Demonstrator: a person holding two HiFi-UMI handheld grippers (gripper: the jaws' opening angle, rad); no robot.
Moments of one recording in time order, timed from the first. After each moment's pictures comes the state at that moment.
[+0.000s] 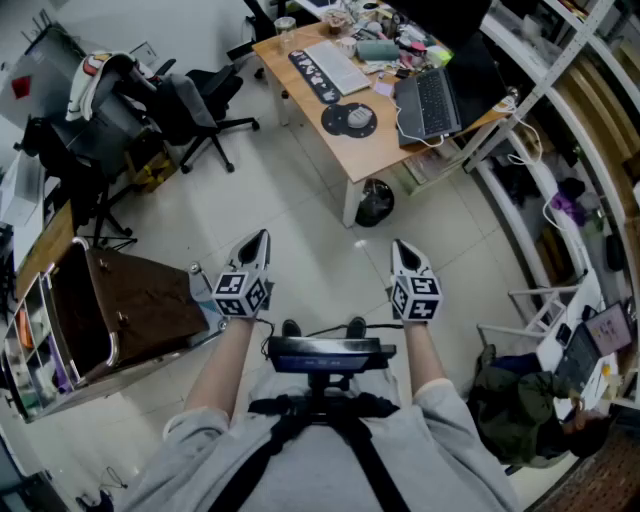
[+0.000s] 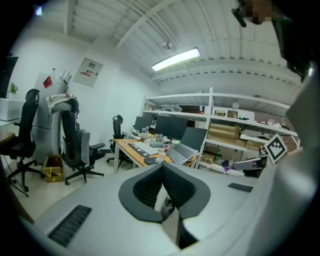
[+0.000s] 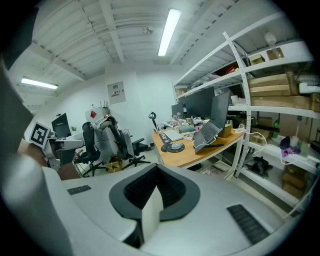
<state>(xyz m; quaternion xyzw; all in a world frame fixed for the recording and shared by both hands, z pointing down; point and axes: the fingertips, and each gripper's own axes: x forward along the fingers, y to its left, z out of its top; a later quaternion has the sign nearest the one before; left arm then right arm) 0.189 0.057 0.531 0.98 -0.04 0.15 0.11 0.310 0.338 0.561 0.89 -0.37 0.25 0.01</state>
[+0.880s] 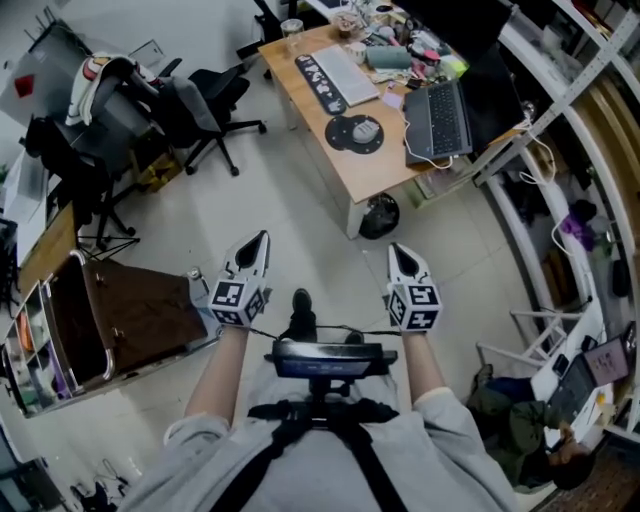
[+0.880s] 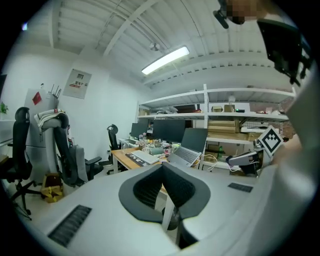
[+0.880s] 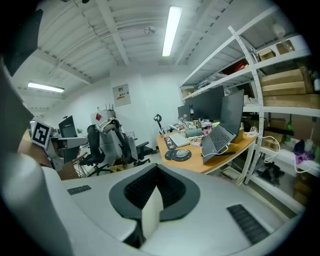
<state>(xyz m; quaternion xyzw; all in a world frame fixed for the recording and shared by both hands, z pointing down) 0.259 0.052 0.496 0.99 -0.03 0.13 0.04 0.376 0.304 0.546 0.88 -0.41 0.24 0.00</state>
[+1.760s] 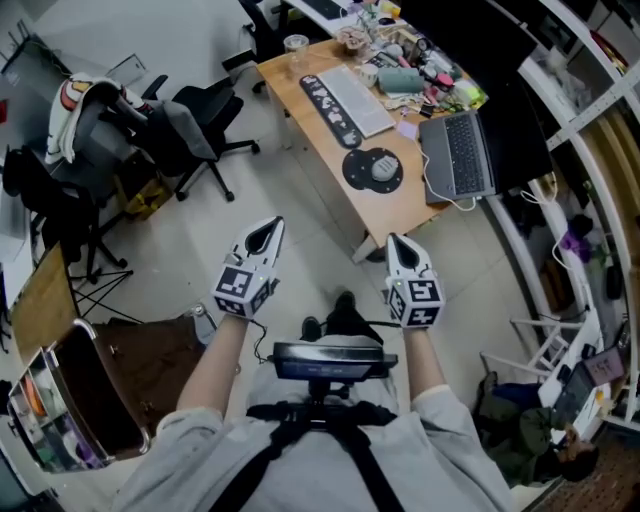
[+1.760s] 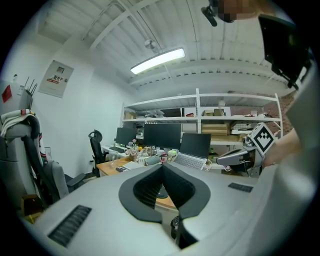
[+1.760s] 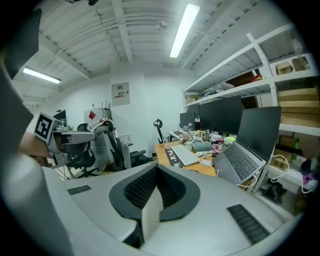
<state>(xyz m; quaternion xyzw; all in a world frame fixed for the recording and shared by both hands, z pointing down) 0.394 -0.097 0.463 0.99 0.08 0.11 0.02 0.470 0.118 0.505 0.90 -0.39 0.20 0.03</state>
